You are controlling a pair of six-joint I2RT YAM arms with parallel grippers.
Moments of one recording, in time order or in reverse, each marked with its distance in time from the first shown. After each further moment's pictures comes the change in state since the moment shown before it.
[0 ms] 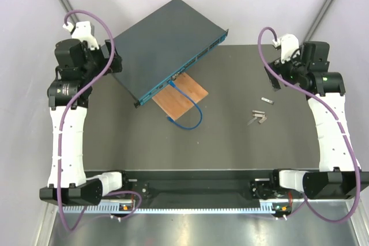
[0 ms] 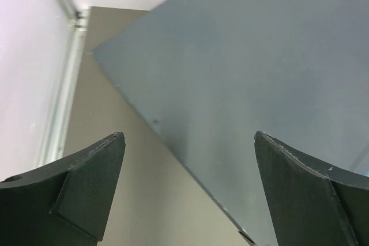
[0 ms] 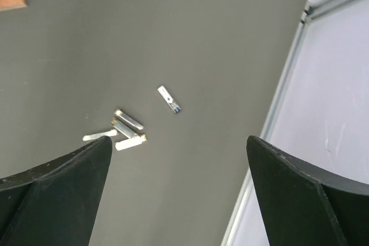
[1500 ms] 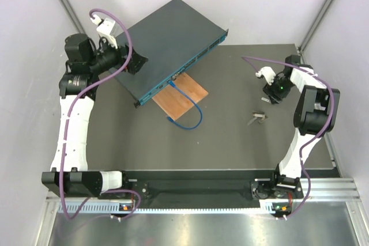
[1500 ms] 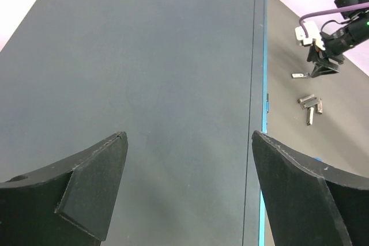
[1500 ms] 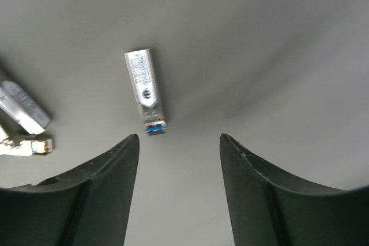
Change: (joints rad) left arm -0.016 0.077 -0.076 0.250 0.639 0.124; right arm -0.182 0.741 -0.013 0.068 -0.119 -0.605
